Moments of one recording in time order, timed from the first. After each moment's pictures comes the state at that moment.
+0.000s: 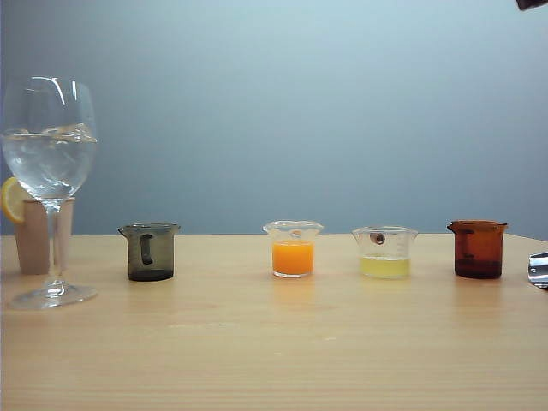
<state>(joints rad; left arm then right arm) -0.06 0.00 0.21 -0.21 0.07 -0.04 0.81 0.55 0.53 -0.16 0.63 -0.13</state>
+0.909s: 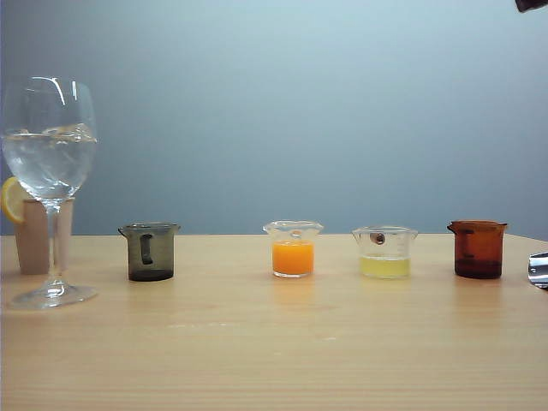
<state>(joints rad) -0.06 0.00 0.01 -0.01 -0.04 -0.04 0.82 0.55 0.53 -0.16 0.63 -0.13</state>
